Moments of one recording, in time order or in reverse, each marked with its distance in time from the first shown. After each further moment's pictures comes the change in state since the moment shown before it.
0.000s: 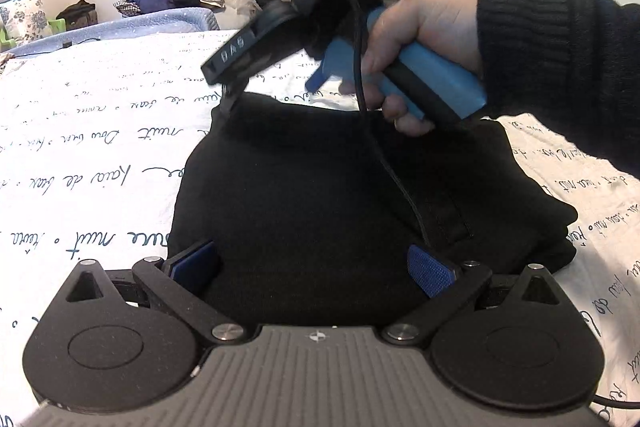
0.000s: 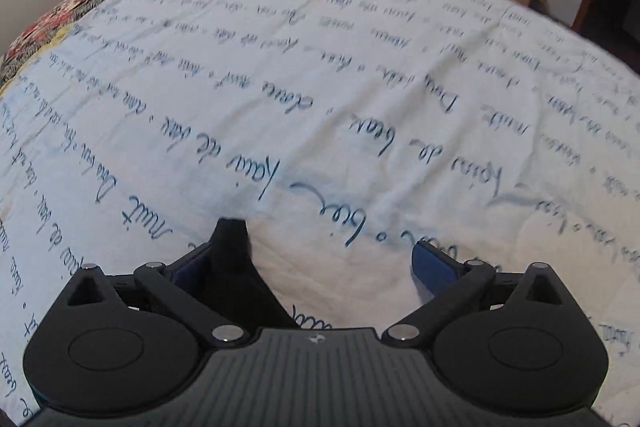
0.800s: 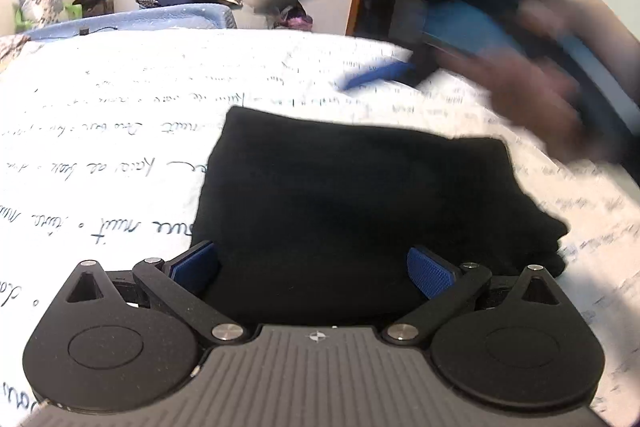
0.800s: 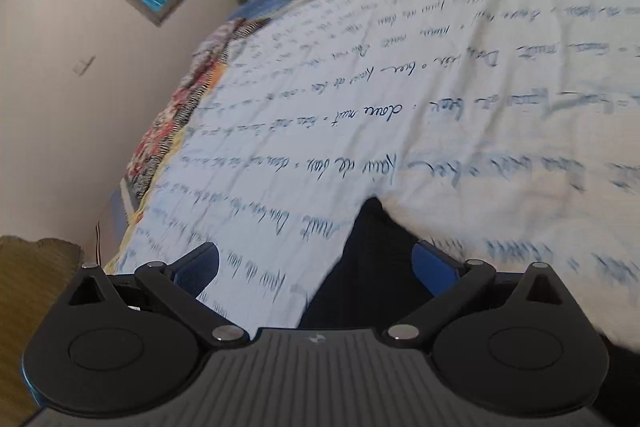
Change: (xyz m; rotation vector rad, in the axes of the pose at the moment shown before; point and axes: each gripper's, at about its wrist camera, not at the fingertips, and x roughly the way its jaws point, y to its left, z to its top) left arm -0.026 0.009 0.002 -0.080 -0.012 0.002; right arm -0.092 -0.024 -0.032 0.372 -0.079 0.483
